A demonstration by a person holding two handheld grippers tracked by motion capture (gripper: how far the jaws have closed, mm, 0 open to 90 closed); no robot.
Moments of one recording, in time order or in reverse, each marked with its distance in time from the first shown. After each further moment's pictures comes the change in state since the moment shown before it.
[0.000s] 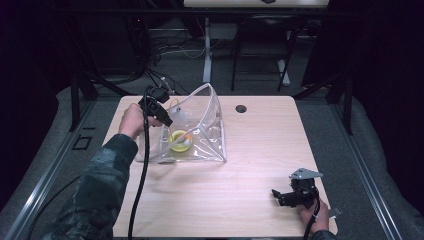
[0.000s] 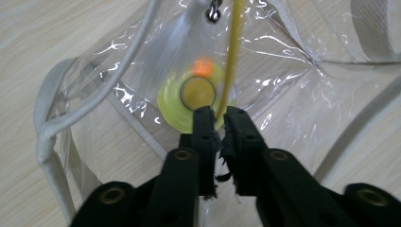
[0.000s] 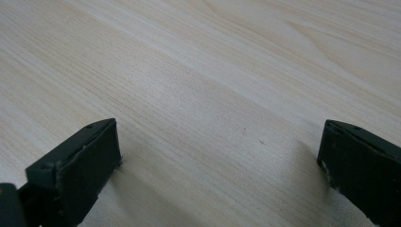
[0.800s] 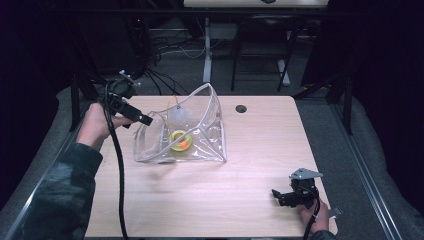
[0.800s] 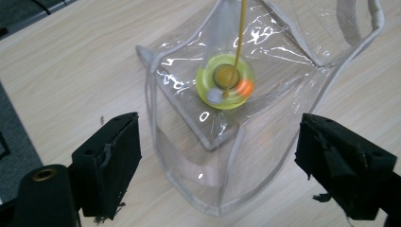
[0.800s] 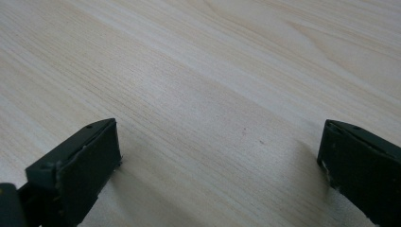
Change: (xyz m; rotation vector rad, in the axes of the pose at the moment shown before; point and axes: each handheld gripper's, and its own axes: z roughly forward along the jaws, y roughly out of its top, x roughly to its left) left arm 0.015 -0.058 -0.081 -0.152 0.095 -0.052; right arm 0.000 0.000 0.000 -0.002 -0.003 0.002
